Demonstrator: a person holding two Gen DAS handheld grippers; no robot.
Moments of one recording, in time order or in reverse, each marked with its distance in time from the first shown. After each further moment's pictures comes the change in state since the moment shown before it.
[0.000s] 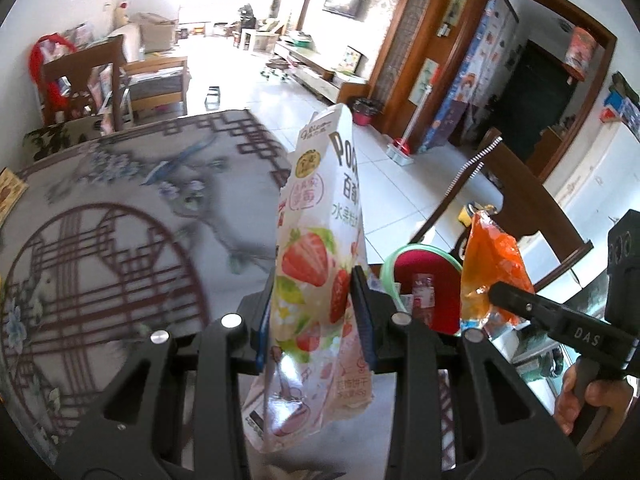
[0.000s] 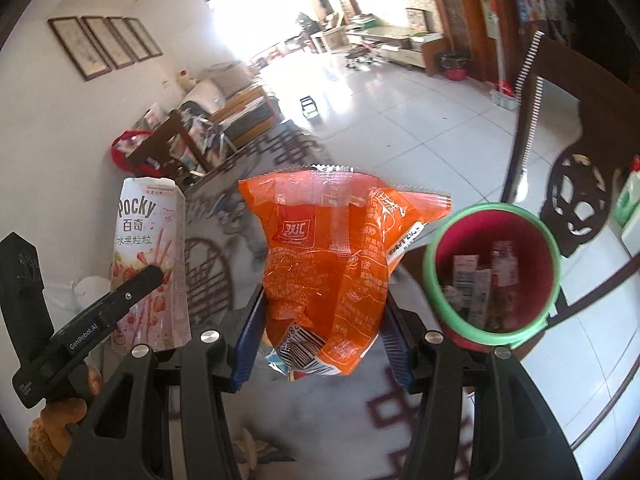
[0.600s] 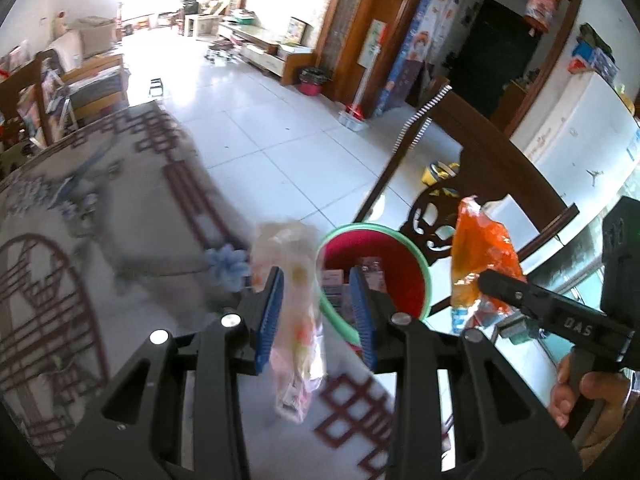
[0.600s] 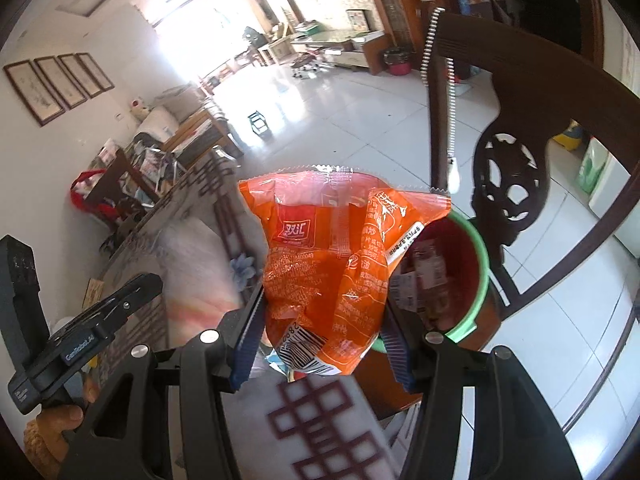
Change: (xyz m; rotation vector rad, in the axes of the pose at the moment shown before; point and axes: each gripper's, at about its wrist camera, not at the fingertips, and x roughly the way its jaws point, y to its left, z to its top) left arm 0.086 -0.110 0.012 0.137 0.106 -0.121; right arm -0.018 -0.109 0.014 0.132 -0.030 -0.102
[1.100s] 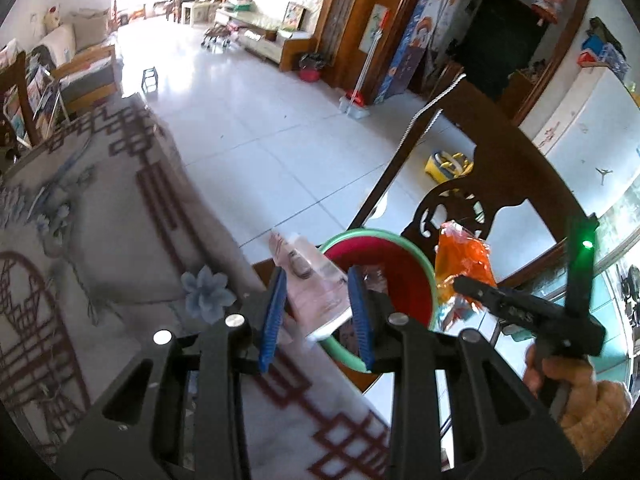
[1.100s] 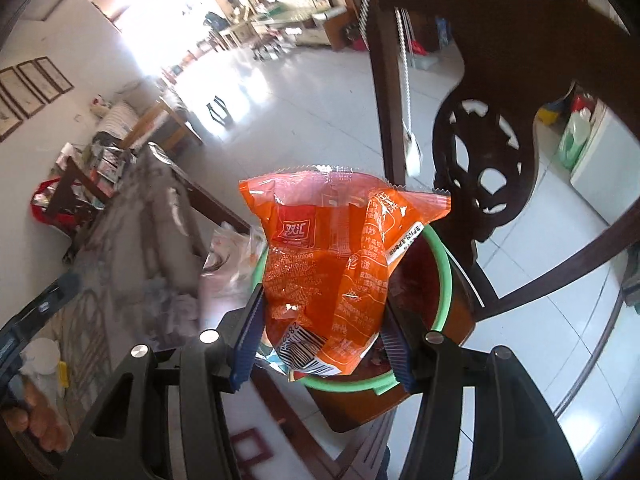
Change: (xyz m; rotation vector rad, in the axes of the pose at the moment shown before) left arm 0.053 0.004 0.028 -0.014 0.063 0.017; right arm 0.086 -0.076 0.029 0.056 0.110 -0.110
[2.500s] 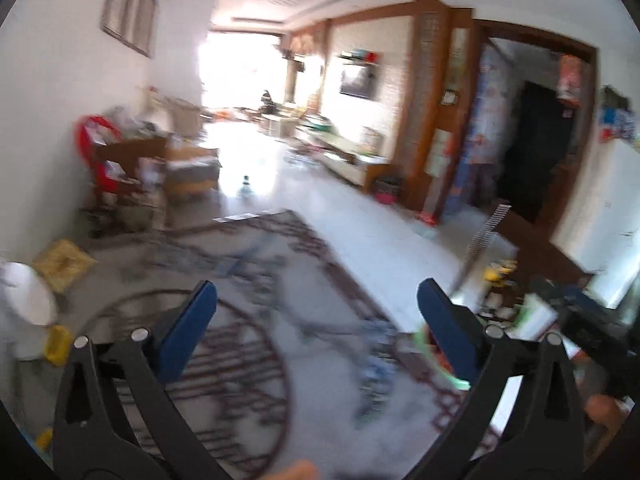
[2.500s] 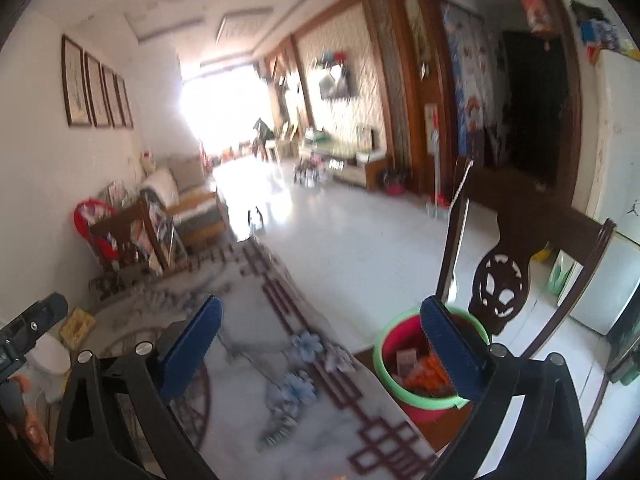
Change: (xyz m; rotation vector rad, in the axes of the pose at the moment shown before) left arm -0.289 0.118 -0.087 -0.070 -0.488 0.321; right arm -0.193 0.241 -0.128 -0.181 -0.621 -0.004
